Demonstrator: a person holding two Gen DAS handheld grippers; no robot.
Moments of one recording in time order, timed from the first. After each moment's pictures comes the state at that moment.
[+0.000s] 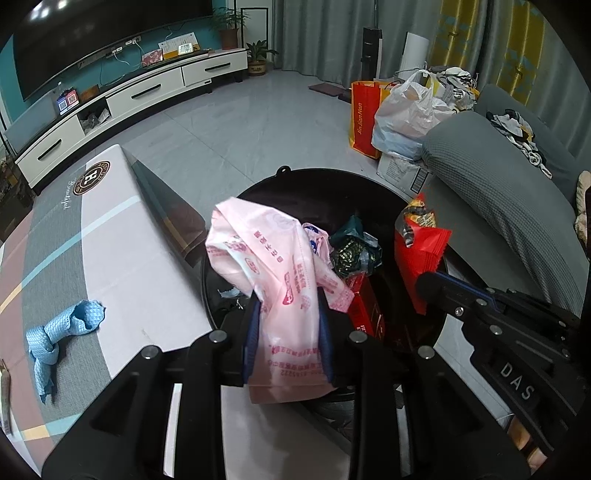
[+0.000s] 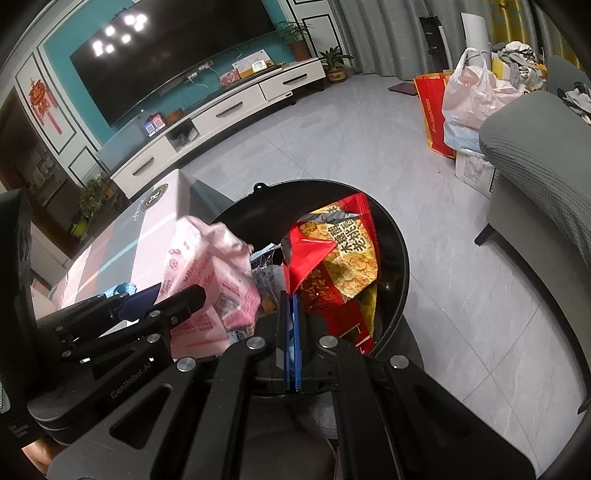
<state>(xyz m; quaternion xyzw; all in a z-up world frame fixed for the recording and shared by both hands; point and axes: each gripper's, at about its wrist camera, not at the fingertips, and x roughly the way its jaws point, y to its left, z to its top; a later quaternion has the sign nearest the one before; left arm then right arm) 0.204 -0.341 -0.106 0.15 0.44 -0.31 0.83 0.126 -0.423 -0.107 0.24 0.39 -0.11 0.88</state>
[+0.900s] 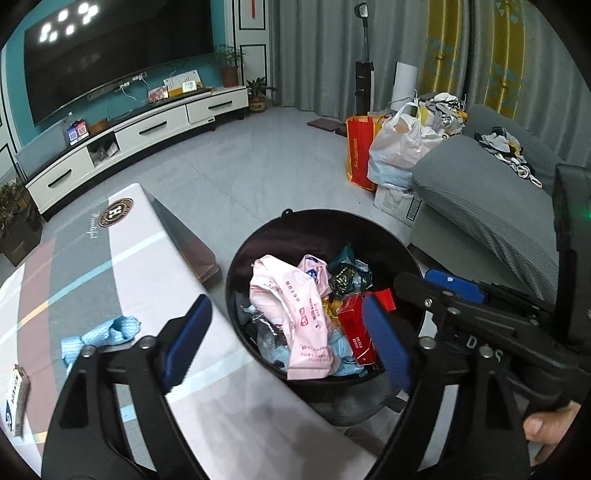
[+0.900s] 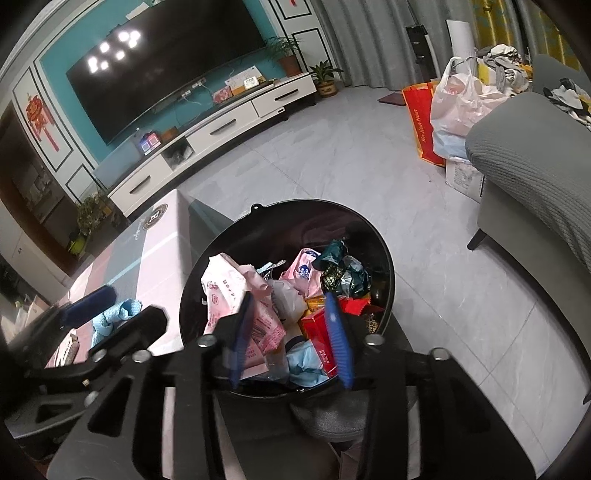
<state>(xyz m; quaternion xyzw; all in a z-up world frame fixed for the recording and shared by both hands) 0.175 -0.309 -0.064 0.14 0.36 -0.32 0.86 0.110 -0.425 -0.090 0.25 0.36 -0.13 0.89</state>
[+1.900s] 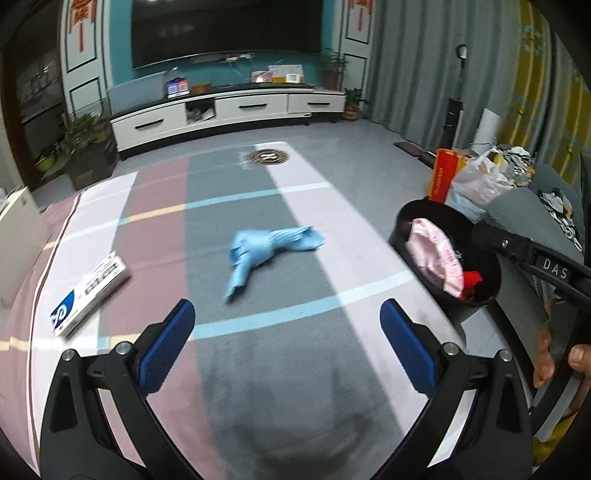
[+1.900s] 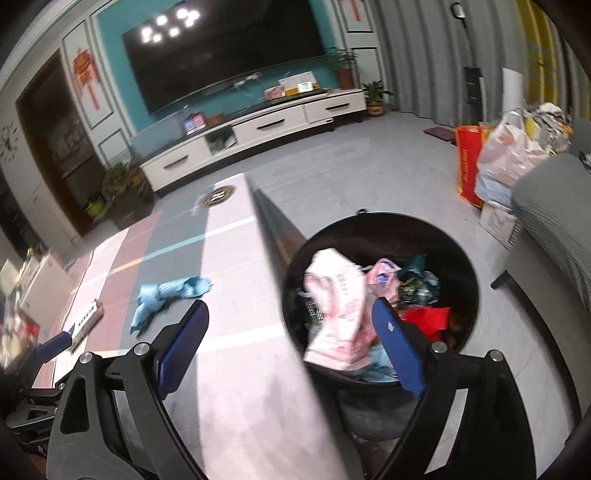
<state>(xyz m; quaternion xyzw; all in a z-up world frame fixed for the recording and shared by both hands) 0.163 -0.100 -0.064 0.05 0.38 -0.17 0.91 0.137 -0.315 -0.057 0.16 0.36 -0.07 0.92</state>
